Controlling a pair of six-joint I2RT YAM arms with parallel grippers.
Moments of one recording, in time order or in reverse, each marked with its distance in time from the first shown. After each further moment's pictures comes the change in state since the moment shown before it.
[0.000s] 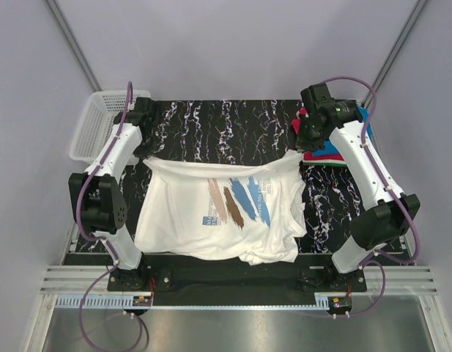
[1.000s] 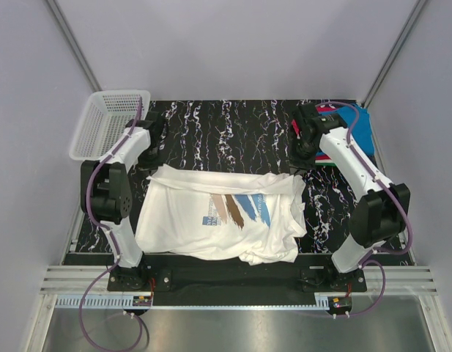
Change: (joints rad) left arm -0.013 0.110 -0.087 -0.045 0.000 -0.052; right arm 0.002 0.016 -0.229 0.021 -0.157 0.045
